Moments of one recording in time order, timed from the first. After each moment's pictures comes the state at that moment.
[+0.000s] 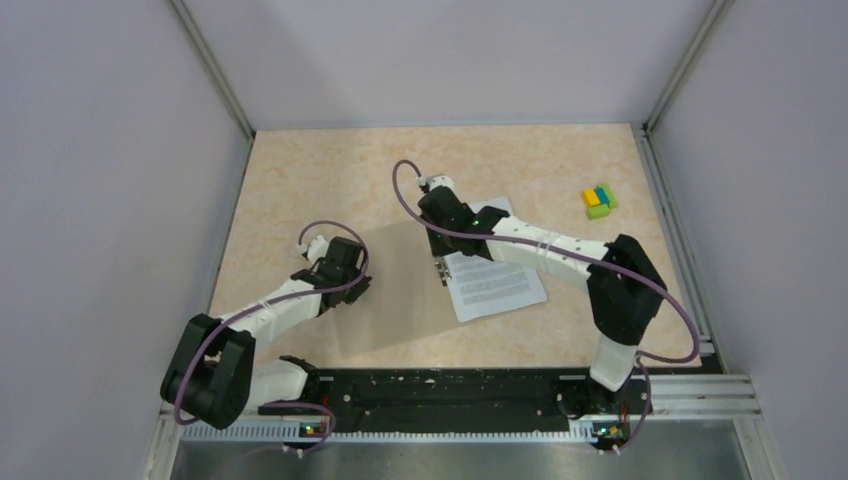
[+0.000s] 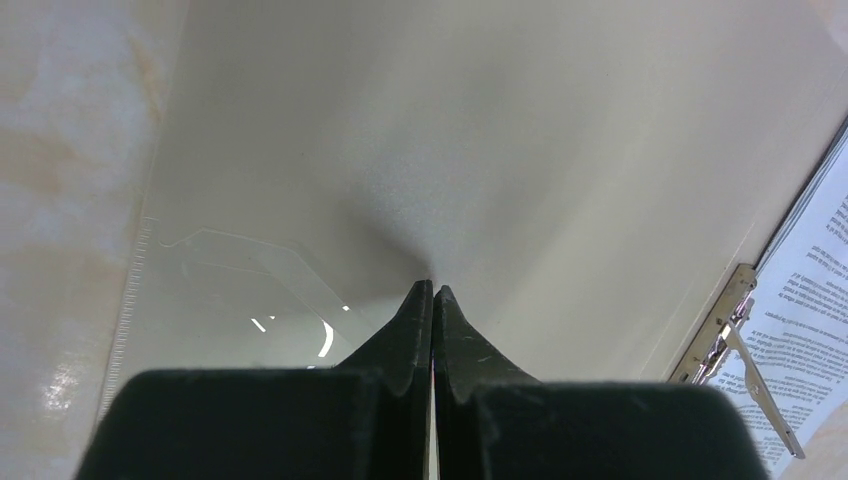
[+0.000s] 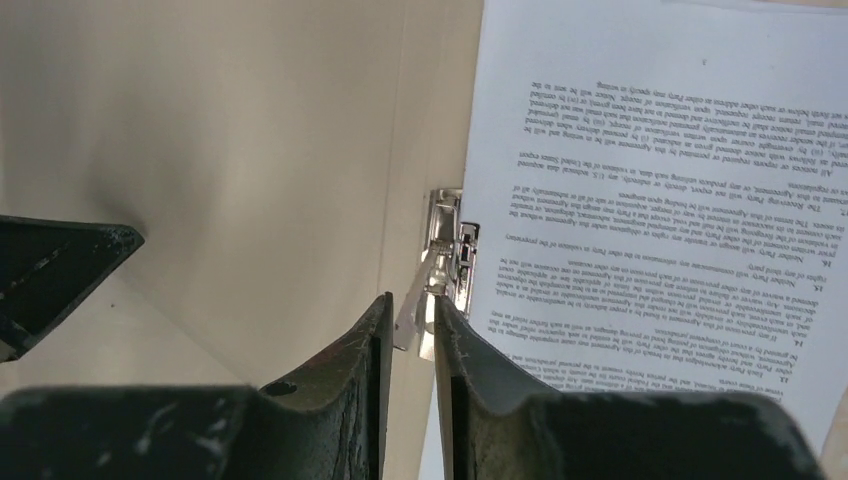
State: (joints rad) left arm -0.41 1.24 0.51 -0.25 -0.22 -1.14; right arm 0.88 1.75 1.34 -0.44 0.25 0.43
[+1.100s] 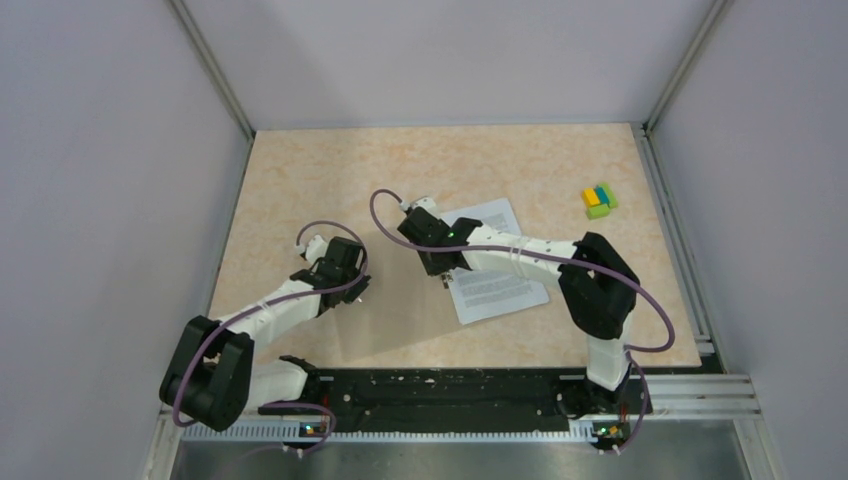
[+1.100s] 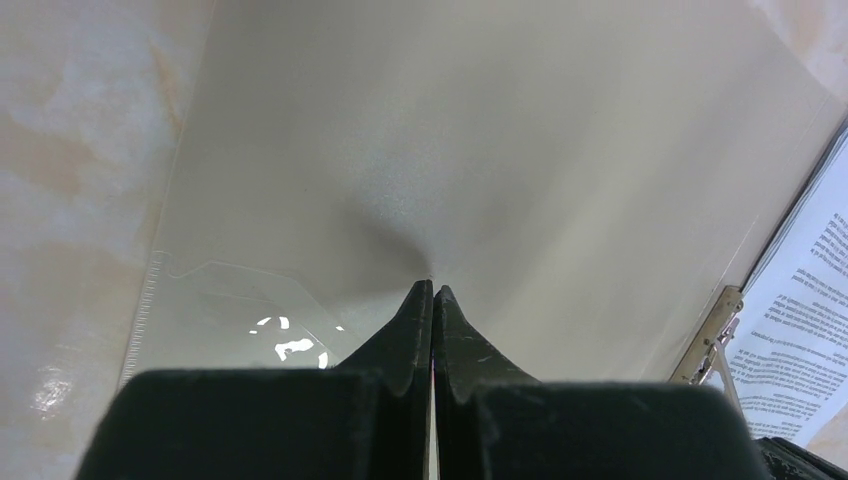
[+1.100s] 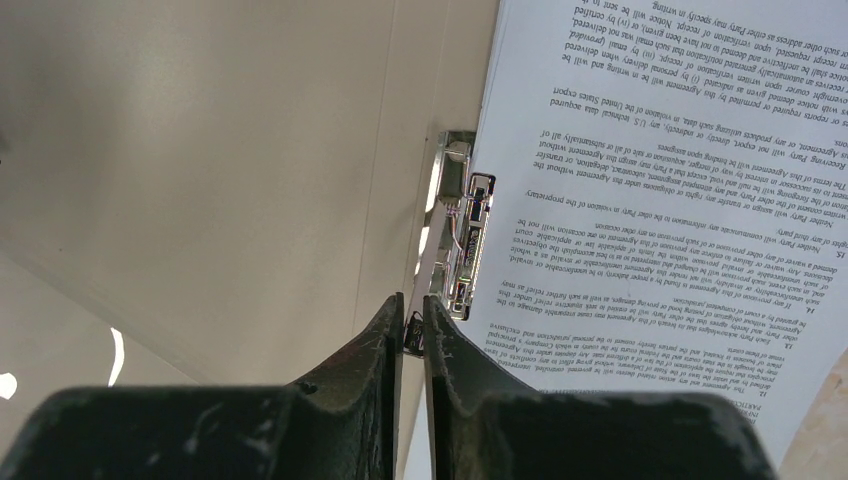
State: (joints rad) left arm -0.41 1.22 0.51 -0.26 -0.25 -1.15; right arm 0.98 1.89 1.43 -0.59 0.35 0.41
